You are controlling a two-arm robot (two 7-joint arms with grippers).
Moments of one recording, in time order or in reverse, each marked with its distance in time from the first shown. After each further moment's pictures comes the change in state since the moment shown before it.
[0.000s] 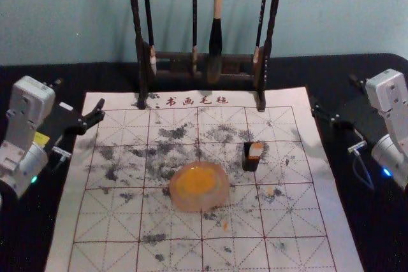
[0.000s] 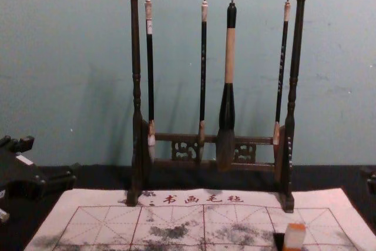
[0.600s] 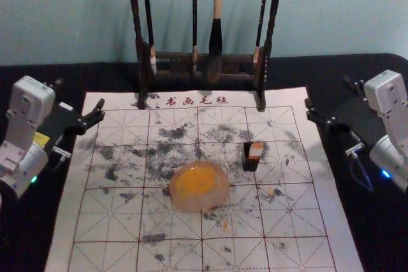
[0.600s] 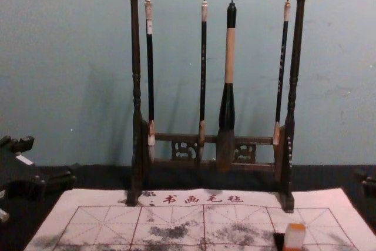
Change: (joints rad) left arm 0.000 0.000 0.000 0.000 0.000 0.000 0.000; right arm -0.007 0.004 0.005 -0.013 0.010 -0.004 0.050
